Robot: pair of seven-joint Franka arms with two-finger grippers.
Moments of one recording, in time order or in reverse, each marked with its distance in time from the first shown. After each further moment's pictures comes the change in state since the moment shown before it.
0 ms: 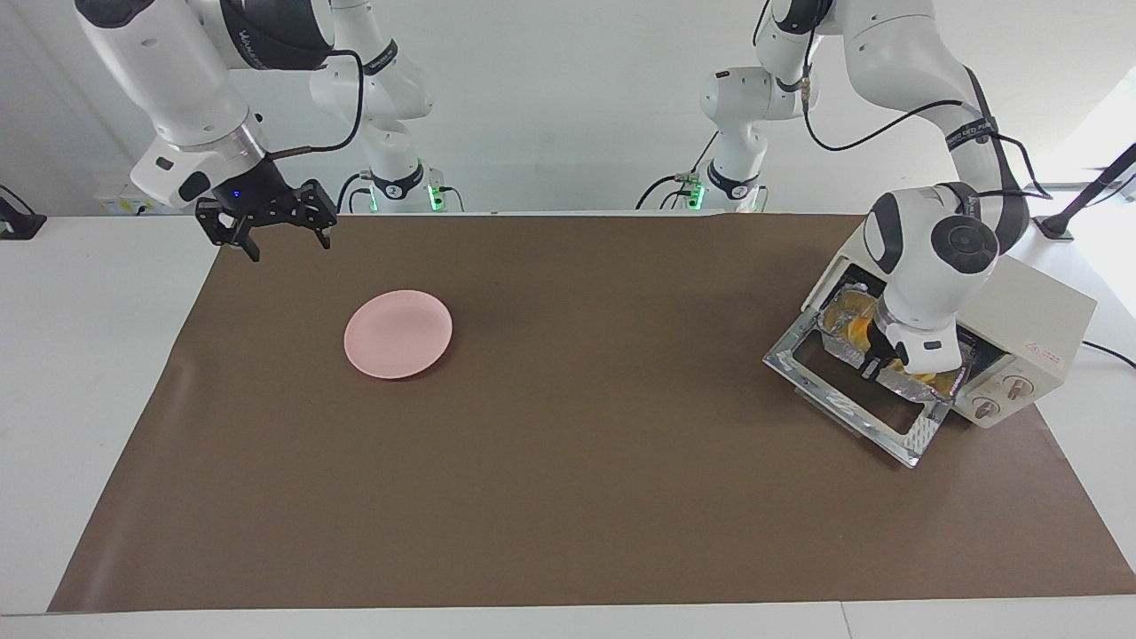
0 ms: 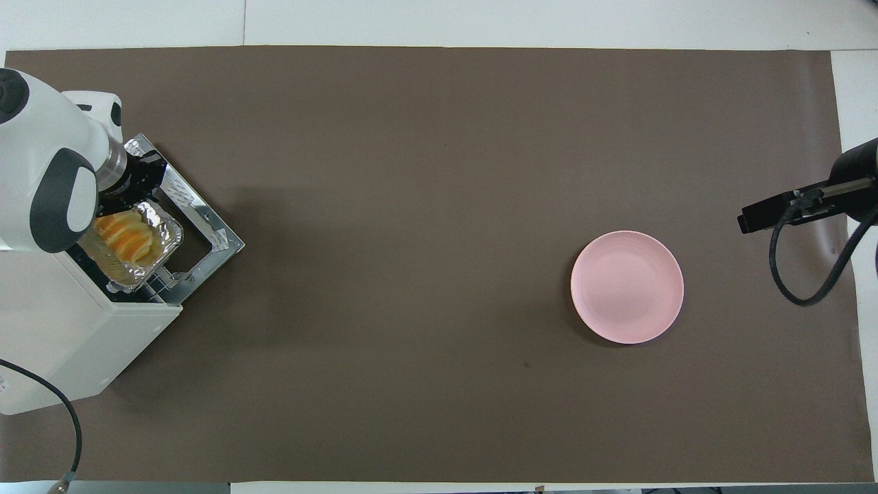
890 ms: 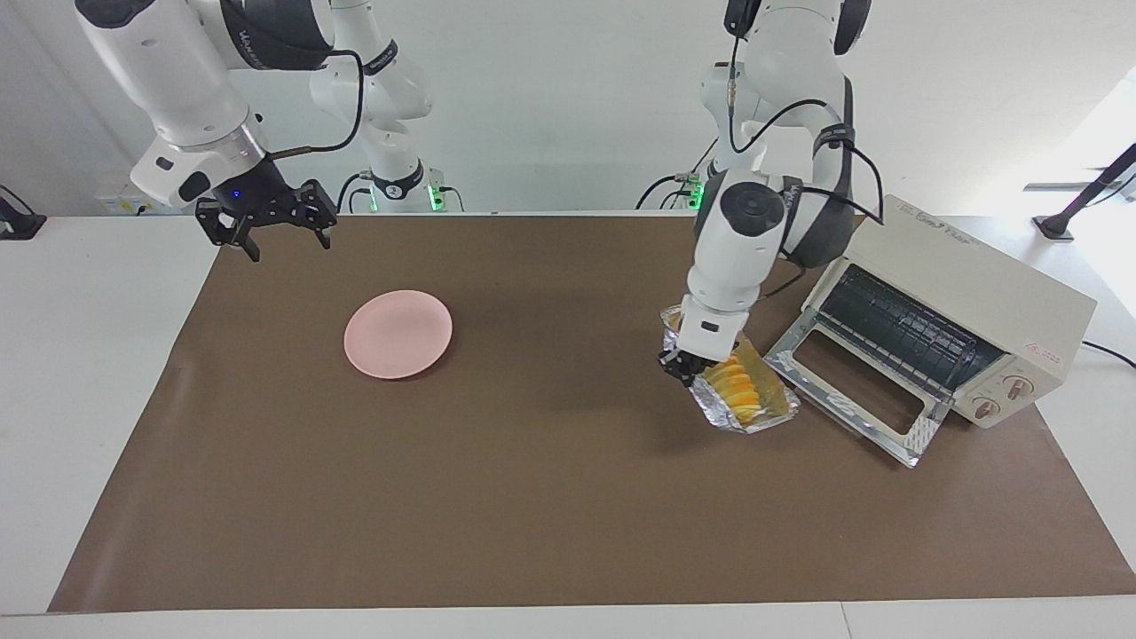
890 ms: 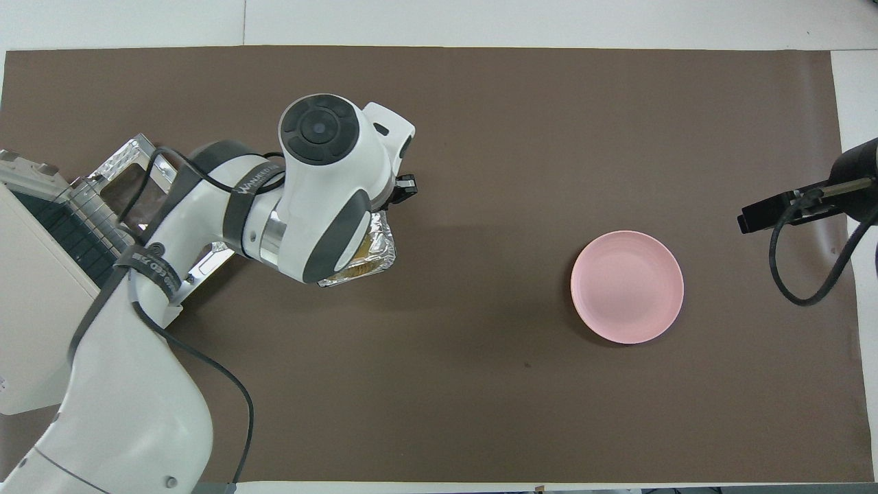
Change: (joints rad) left arm -0.508 0.147 -0.018 0.174 -0.175 0.026 0.128; right arm 0.000 0.000 0.000 0.000 0.000 0.000 0.000
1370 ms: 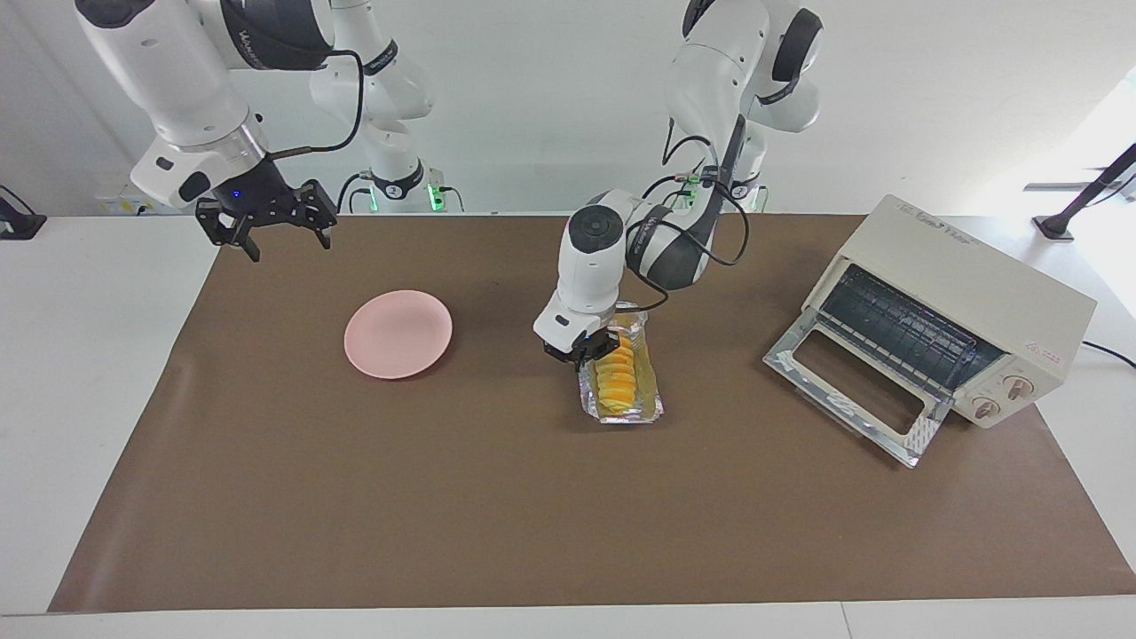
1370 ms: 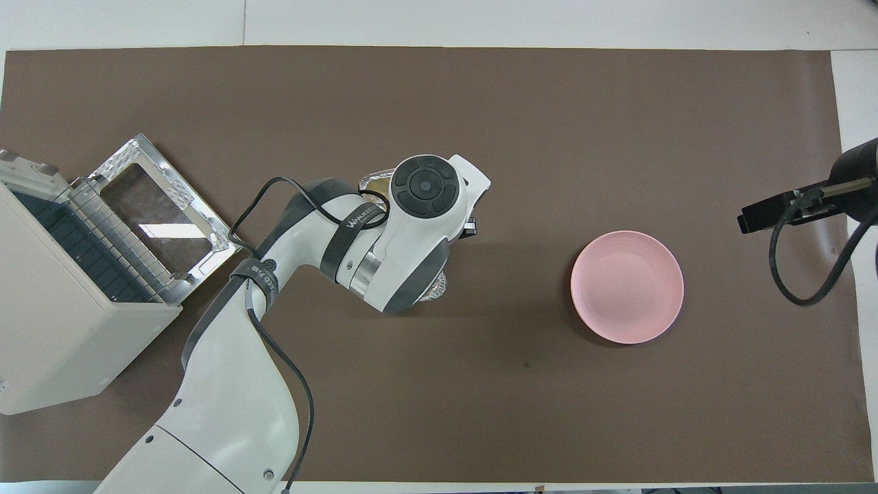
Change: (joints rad) left arm -0.108 0.082 -0.002 0.004 -0.009 0.066 0.019; right arm 0.000 0.000 0.000 0.000 0.000 0.000 0.000
